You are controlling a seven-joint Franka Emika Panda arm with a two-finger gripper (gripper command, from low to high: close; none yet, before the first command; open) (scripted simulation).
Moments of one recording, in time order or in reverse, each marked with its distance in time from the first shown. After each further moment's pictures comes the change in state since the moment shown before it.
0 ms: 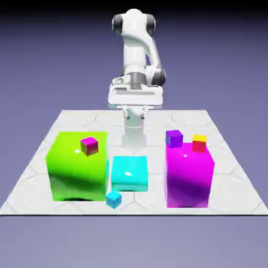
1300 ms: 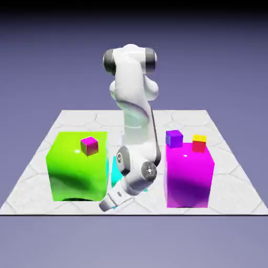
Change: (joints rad) arm -0.074 1.072 0.105 0.786 -0.573 -1.029 -0.394
